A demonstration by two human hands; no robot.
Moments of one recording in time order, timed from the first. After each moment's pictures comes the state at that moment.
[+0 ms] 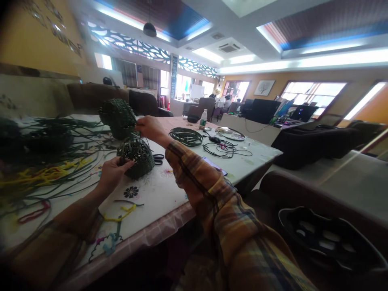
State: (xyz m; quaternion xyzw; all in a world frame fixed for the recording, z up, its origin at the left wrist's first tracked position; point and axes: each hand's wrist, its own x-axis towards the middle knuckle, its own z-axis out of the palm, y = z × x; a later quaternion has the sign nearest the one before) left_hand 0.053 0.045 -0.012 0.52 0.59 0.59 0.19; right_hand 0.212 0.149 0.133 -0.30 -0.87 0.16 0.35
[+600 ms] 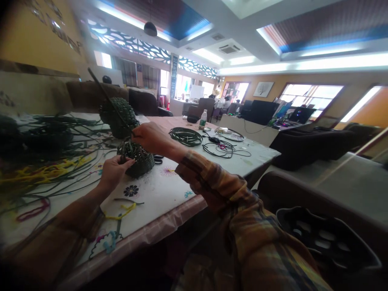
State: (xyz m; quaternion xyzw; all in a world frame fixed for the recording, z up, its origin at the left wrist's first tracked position) left_hand 0.057 0.046 -0.011 0.50 0.60 0.59 0.19; right_hand 0.246 0.057 0.156 -0.26 -0.93 0.03 0.27
